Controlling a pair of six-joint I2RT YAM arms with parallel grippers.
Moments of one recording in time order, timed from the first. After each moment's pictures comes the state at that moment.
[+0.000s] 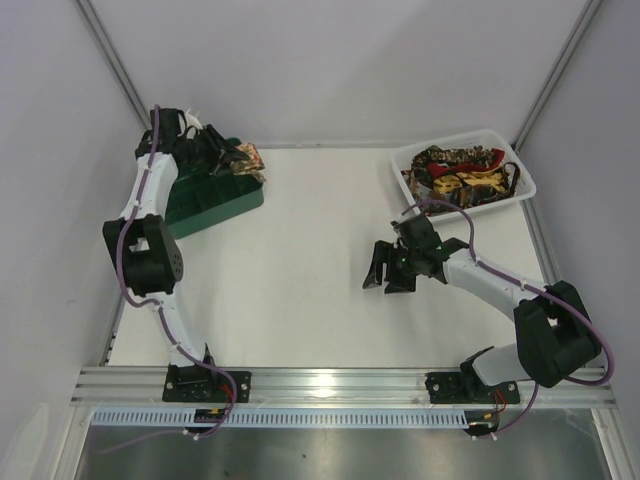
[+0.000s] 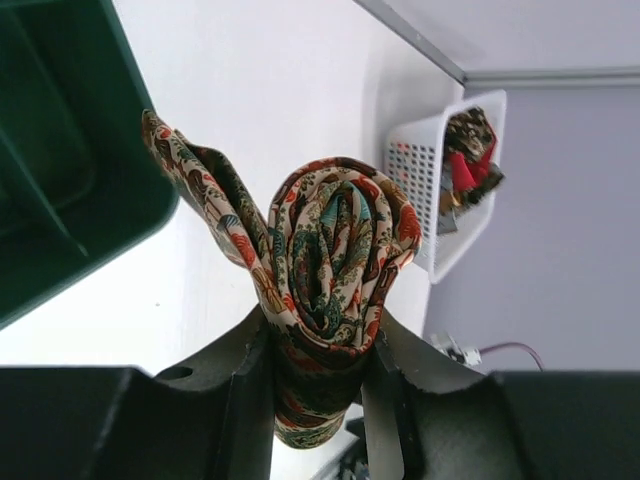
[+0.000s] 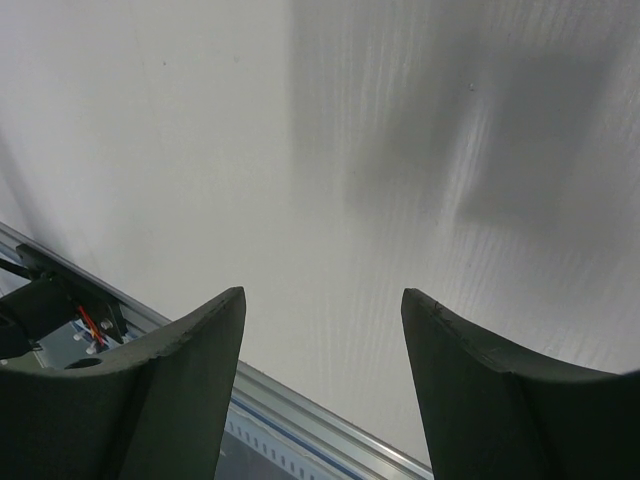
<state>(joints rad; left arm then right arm) 0.13 2.01 1.91 -0.69 0.71 -0.61 0.51 1.40 0.82 -0.44 -0.33 0.62</state>
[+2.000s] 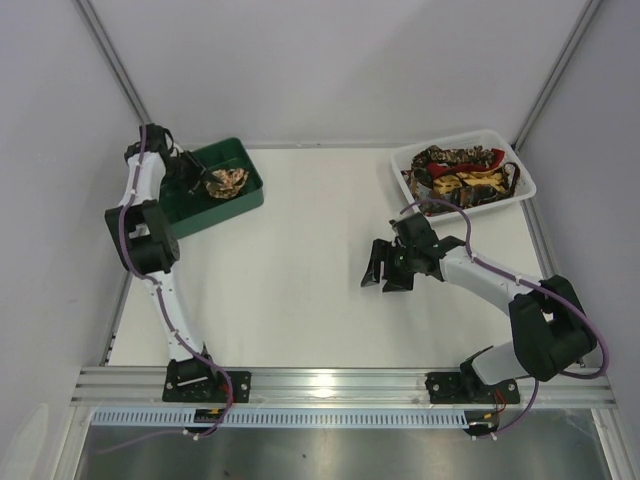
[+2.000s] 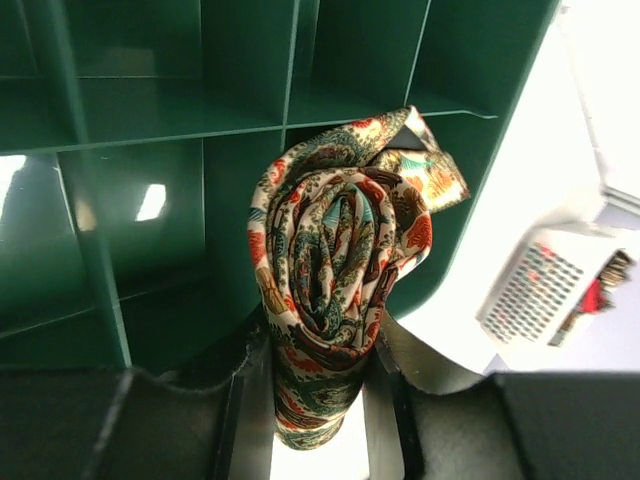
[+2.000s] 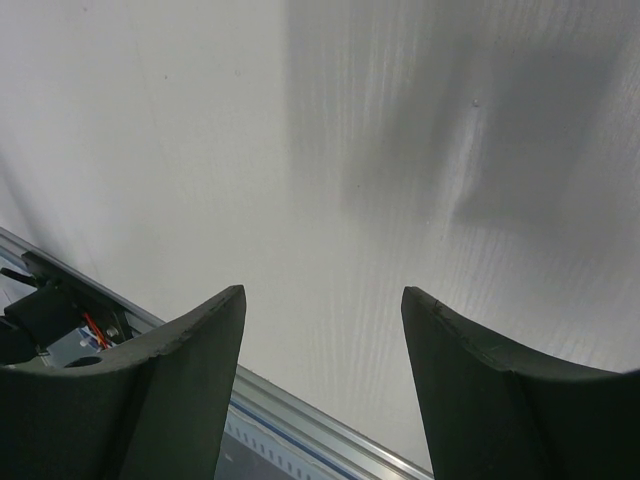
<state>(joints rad) 0.26 2.28 2.06 -0.89 0.53 -0.58 0.52 1.44 0.84 -0.42 -0.32 0.64</state>
